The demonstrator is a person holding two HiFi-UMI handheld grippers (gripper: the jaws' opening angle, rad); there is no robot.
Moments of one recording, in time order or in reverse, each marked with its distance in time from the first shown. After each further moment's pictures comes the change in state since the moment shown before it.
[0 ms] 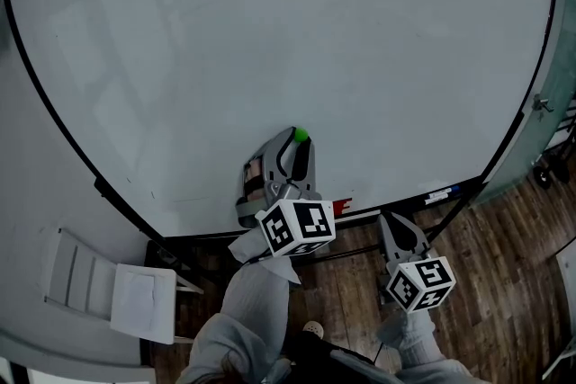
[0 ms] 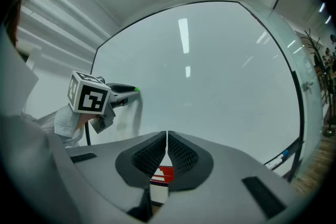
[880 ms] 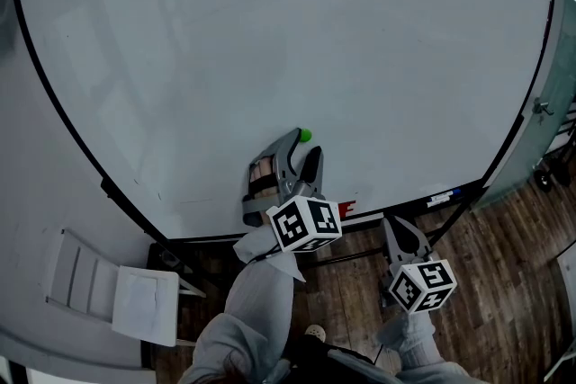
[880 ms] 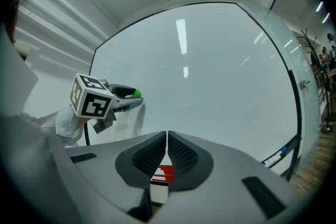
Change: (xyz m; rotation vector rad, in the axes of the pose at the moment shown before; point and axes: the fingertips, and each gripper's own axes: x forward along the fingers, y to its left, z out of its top) left arm 0.006 -0.014 -0.010 0.128 0.054 -0.053; right arm -0.005 0.001 -0.003 0.018 -0.005 -0.020
